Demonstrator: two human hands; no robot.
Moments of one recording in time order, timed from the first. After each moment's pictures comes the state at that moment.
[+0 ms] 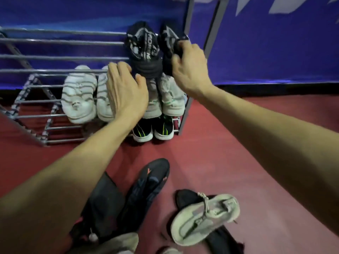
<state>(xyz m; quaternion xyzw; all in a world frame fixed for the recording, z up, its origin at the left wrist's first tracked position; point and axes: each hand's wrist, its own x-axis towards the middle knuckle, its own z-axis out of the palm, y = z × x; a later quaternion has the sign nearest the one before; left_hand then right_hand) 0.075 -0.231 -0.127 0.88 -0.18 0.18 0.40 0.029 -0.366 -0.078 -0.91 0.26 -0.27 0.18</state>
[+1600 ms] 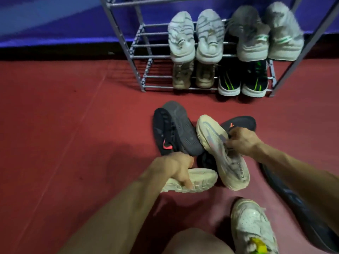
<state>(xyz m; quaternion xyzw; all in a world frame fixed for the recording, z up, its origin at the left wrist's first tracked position) -0.054 0.013 -0.284 0.83 -0.32 -0.45 -0.07 -0.090 -0.206 -0.312 -0.91 0.24 0.19 0.27</state>
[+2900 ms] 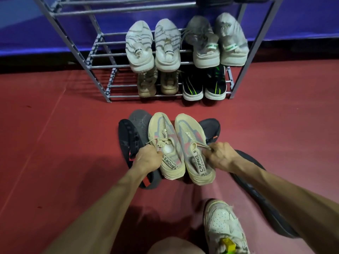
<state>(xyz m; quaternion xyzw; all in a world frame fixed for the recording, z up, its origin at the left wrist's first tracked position) -0.034 -0.020 -0.310 0.94 -0.04 -0.30 0.18 -0.136 -0.218 -0.300 -0.93 0.20 0.21 0.24</state>
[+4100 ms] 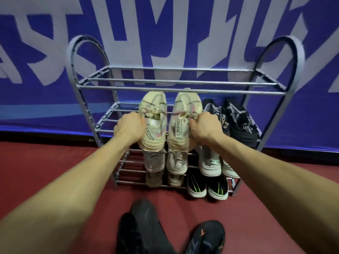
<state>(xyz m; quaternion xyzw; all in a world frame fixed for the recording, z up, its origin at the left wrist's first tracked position) 0.209 -0.072 -0.047 0.97 -0.09 0.06 0.23 0.107 -0.257 -0.031 -0.92 0.26 -0.15 0.25</state>
